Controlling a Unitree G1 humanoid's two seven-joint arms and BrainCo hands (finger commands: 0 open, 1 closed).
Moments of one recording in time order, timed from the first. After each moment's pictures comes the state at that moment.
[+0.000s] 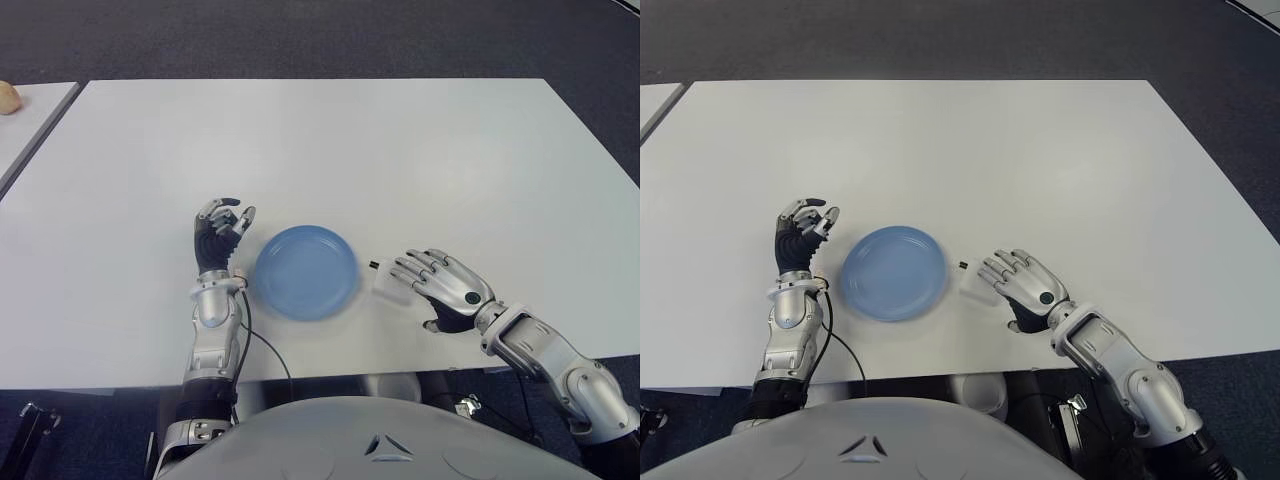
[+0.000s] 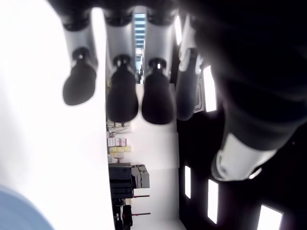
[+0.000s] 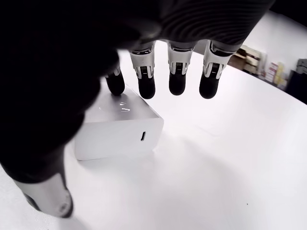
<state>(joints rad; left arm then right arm) 0.12 -0.05 0.10 0.17 0.07 -0.34 0.20 0.29 -0.80 0.19 -0.44 -1.18 -0.35 0.31</state>
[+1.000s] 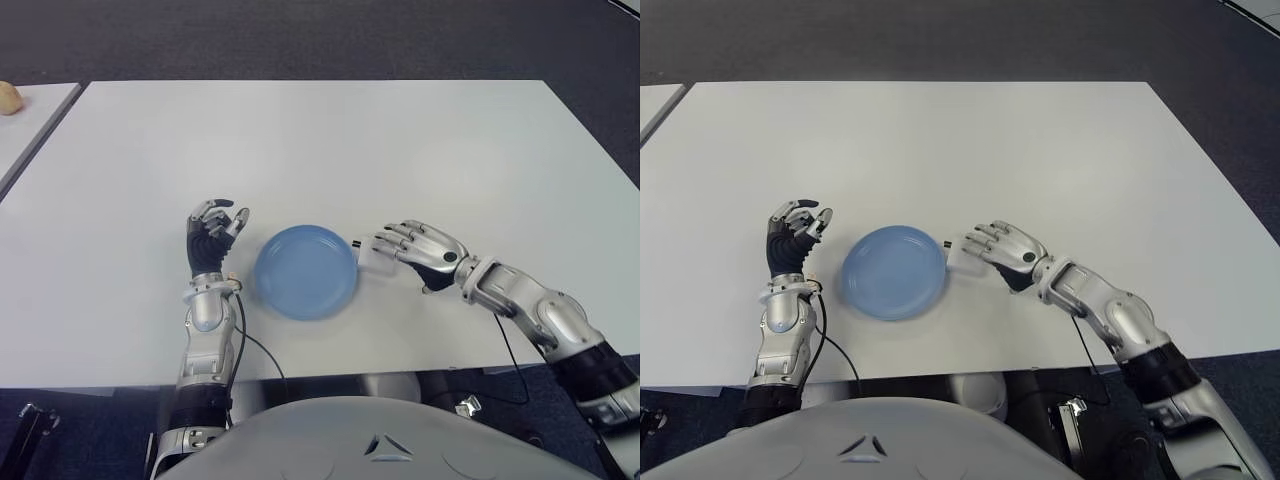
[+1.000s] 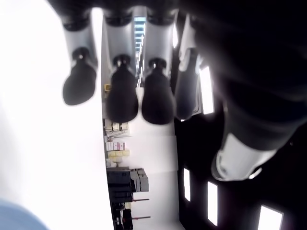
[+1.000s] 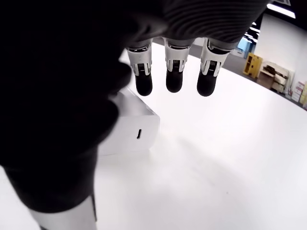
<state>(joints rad) 0.15 -0.03 0.12 0.13 0.07 -0.33 0.20 -0.12 -0.78 0.38 -0.04 -1.15 -0.43 0.19</state>
